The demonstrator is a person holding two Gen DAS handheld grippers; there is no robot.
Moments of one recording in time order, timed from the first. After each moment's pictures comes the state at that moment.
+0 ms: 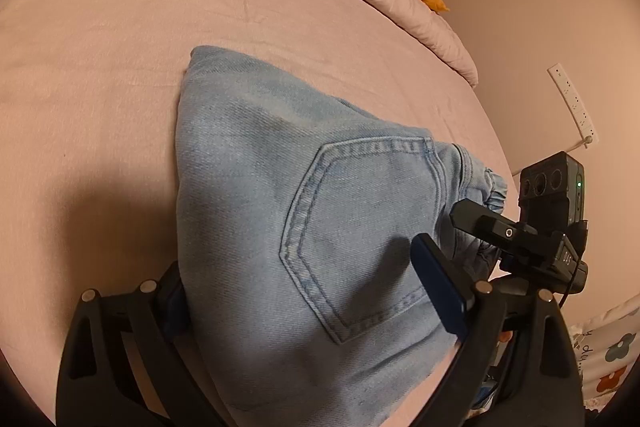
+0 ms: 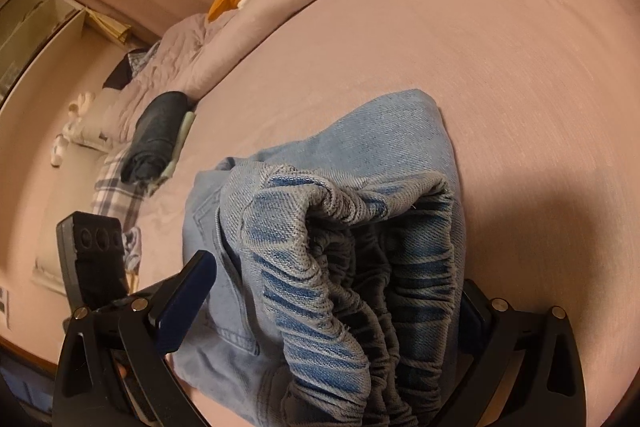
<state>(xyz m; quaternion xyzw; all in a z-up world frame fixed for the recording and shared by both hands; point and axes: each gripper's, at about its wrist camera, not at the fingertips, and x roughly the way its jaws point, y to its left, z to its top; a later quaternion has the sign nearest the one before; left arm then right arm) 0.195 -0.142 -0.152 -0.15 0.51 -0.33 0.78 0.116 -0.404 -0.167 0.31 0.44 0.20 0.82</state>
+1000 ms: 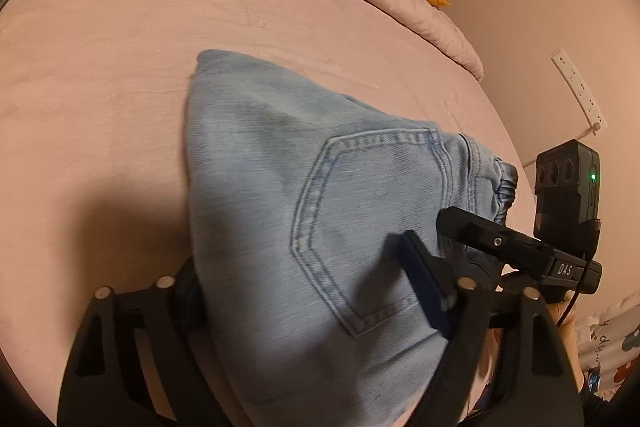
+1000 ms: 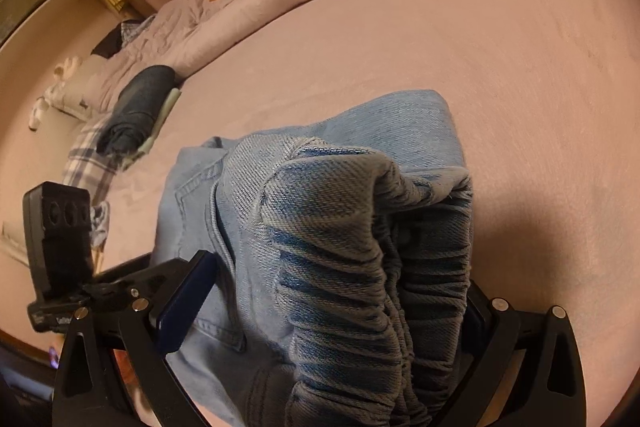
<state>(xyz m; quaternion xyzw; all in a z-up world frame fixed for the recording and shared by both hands) 0.191 -0.141 -0.154 -0.13 0.51 -0.32 0.79 0.116 -0.391 -0.163 0.23 0.45 0.18 0.84</state>
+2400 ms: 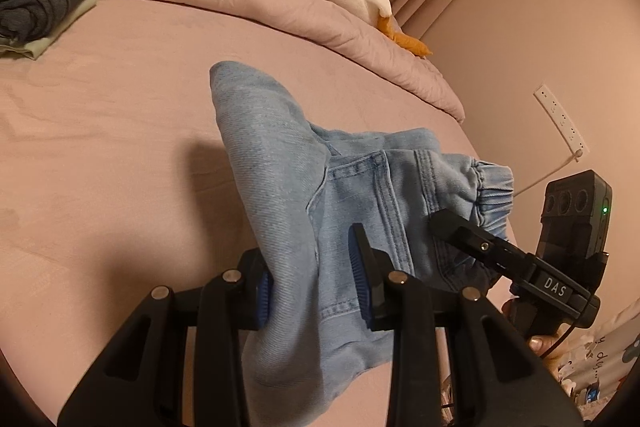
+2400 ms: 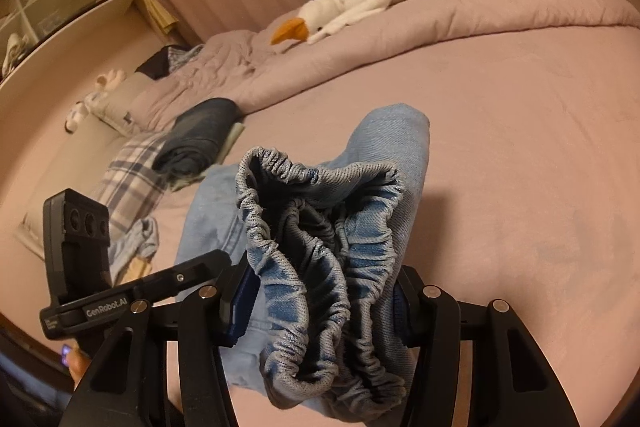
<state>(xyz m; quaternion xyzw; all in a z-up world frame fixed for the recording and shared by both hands) 0.129 -0.093 -0.081 -0.16 0.44 -0.30 0.83 0.063 -0.357 -0.088 0.22 0.36 0.21 0.88</state>
